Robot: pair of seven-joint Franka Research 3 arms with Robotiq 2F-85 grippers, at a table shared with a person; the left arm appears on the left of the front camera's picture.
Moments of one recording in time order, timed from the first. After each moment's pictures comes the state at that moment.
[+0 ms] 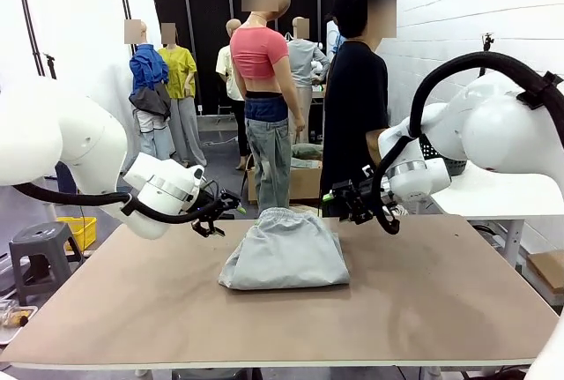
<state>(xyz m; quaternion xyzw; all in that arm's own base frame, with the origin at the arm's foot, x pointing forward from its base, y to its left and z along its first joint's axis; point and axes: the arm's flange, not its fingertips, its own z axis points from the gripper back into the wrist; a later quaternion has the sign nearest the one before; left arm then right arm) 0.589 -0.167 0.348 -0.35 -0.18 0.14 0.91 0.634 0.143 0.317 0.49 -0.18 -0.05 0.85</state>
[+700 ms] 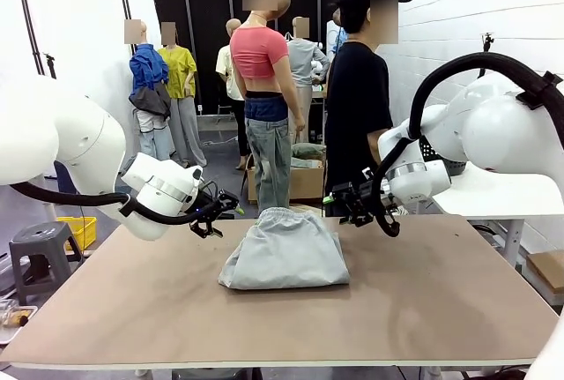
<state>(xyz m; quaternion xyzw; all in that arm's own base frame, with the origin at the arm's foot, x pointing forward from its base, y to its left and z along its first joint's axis) 0.585 -0.166 0.344 -0.35 -0.18 0.14 0.91 0.633 0.144 0.307 0.49 -0.17 -0.05 0.85</state>
